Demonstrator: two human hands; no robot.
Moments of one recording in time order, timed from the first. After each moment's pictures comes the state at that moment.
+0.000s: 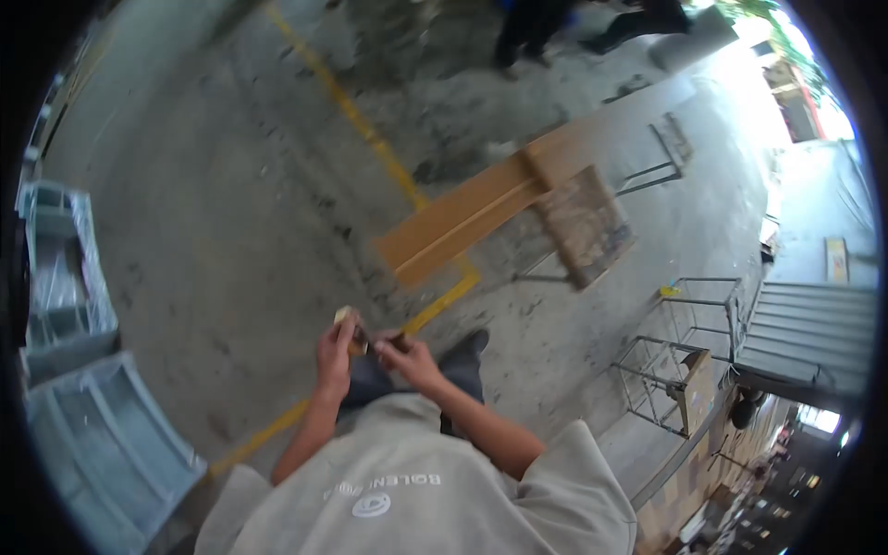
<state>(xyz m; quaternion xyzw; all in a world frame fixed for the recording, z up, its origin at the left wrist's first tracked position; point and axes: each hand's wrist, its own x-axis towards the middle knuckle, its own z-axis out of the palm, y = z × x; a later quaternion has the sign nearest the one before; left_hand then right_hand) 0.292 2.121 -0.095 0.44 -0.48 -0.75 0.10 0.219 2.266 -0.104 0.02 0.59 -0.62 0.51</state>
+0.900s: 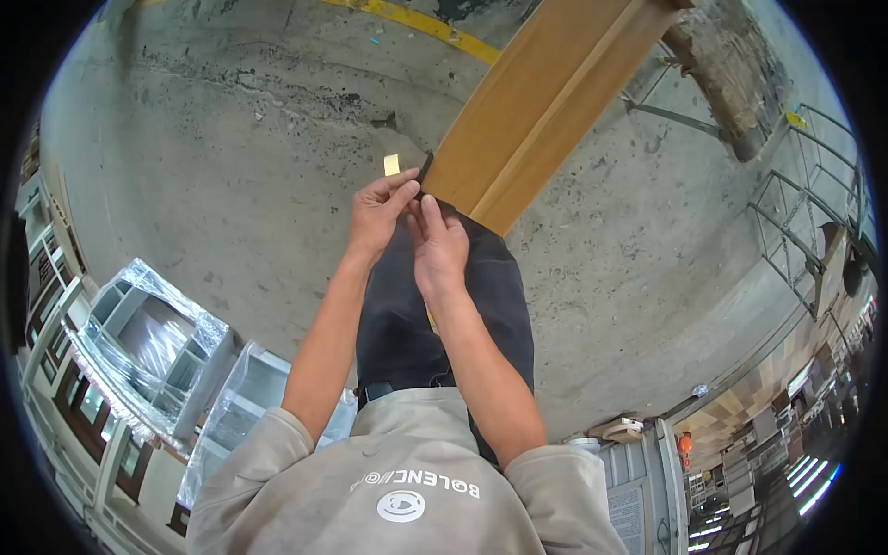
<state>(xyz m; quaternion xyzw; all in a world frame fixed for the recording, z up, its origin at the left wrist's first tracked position) 0.144 1.987 -0.264 0.35 -0.59 -0.70 -0.19 0.167 2.085 -0.247 0.51 0.26 -0.80 0.18</state>
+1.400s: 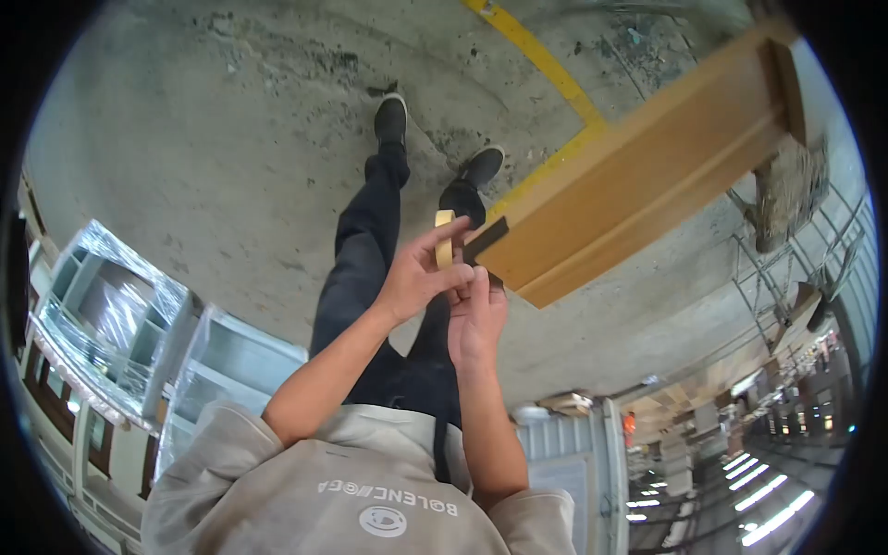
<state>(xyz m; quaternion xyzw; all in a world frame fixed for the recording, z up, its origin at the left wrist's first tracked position) 0.160 1.982 -0.278 0.35 -0.41 -0.79 -0.29 0.179 2.091 -0.248 0.51 0.40 -0.73 0.19</state>
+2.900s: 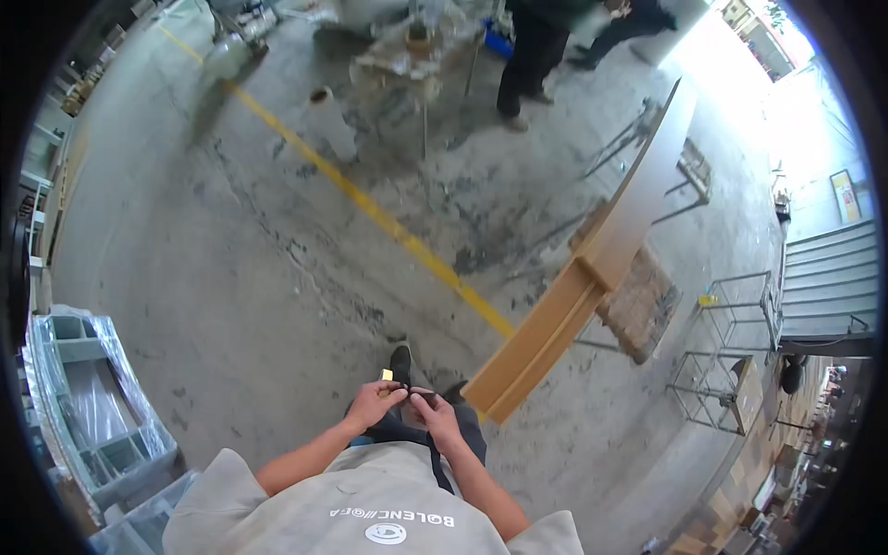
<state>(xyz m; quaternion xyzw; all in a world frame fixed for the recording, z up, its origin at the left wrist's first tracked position) 0.139 1.852 -0.157 0.26 -0.71 -0.62 -0.23 0.117 2.027 -0.146 0.27 0.53 -0.69 0.42</state>
